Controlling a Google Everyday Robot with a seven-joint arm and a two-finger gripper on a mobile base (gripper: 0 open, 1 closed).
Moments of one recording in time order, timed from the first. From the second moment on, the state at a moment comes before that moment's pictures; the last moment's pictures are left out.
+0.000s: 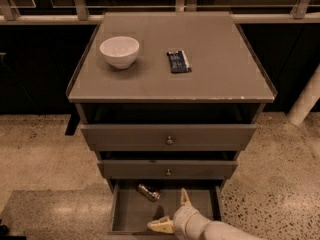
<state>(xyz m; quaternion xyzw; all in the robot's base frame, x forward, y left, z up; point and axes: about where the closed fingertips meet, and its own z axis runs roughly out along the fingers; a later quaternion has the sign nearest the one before) 0.450 -0.046 0.393 -0.31 0.82 0.16 0.45</state>
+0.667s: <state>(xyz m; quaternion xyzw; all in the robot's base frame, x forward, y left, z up) 0.462 -0.022 0.359 -0.31 0.82 0.16 0.46</state>
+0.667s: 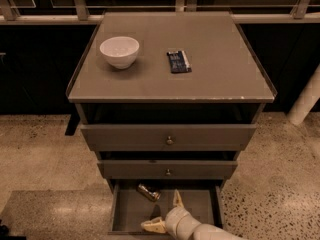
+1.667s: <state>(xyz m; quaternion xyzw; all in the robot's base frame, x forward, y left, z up) 0.479 -0.013 0.340 -0.32 0.81 0.14 0.47</state>
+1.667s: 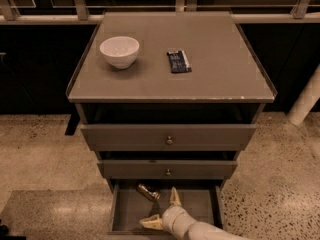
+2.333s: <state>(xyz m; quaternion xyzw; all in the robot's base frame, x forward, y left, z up) 0.513 -0.013 0.307 -0.31 0.81 0.10 0.49</state>
